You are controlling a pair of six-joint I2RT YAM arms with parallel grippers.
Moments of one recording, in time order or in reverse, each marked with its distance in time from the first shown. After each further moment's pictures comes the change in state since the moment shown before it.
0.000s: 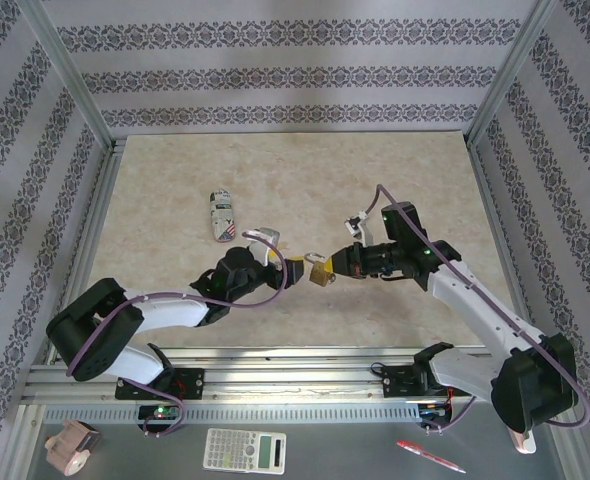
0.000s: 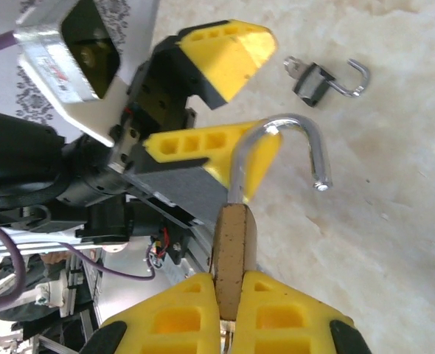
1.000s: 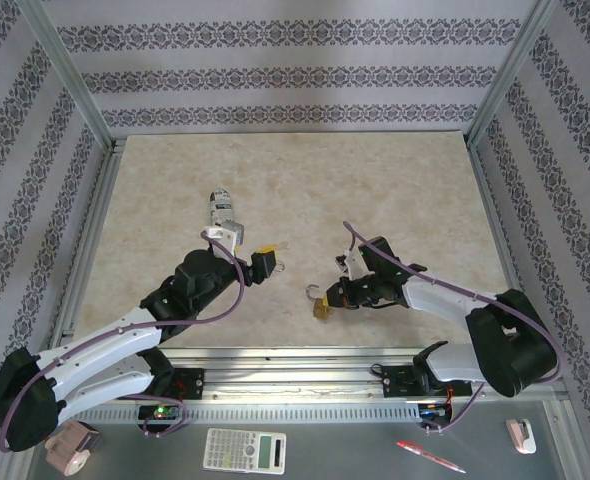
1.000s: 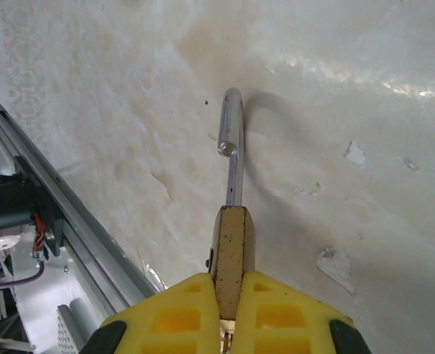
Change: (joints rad) left arm 0.018 -0.517 0.004 -0.430 -0.149 0.078; right arm 0.100 0.200 -0.284 0.309 0.159 -0.001
